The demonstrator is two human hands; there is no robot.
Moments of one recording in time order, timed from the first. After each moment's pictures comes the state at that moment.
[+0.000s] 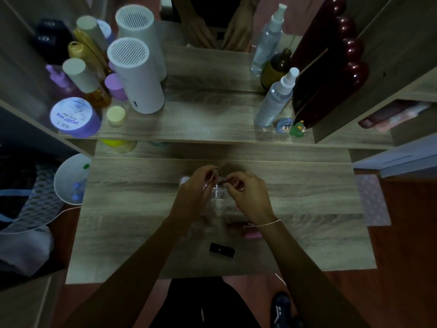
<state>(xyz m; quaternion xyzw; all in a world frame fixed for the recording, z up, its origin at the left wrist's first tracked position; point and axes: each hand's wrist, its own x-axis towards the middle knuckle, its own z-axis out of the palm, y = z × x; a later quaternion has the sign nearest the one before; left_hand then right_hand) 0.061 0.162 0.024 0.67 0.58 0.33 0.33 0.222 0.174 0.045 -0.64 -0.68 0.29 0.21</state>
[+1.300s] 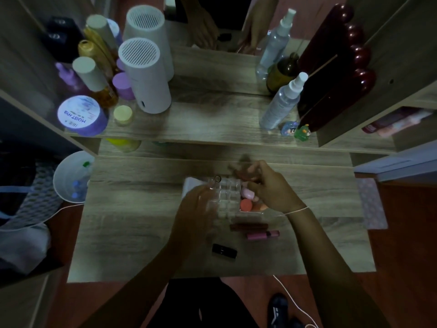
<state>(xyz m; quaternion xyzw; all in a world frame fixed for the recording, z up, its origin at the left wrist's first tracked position) 0.054 0.113 0.019 0.68 0.60 0.33 0.24 0.253 0.193 0.091 -0.63 -0.63 0.44 0.12</state>
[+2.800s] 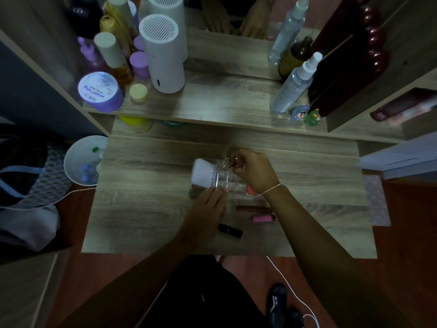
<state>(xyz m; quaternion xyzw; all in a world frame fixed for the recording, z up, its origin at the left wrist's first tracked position) 0.057 0.076 -0.032 0.86 0.49 -0.01 0.14 0.211 0.194 0.052 -0.60 -0.74 0.28 0.08</state>
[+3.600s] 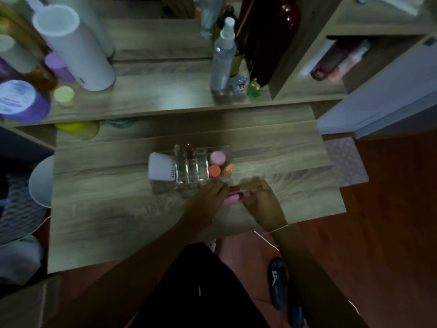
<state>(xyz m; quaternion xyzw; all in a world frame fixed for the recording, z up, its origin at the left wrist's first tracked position) 0.142 0.085 0.008 0.91 0.38 0.13 0.14 0.328 0.057 0.012 -0.68 -0.64 0.32 0.15</state>
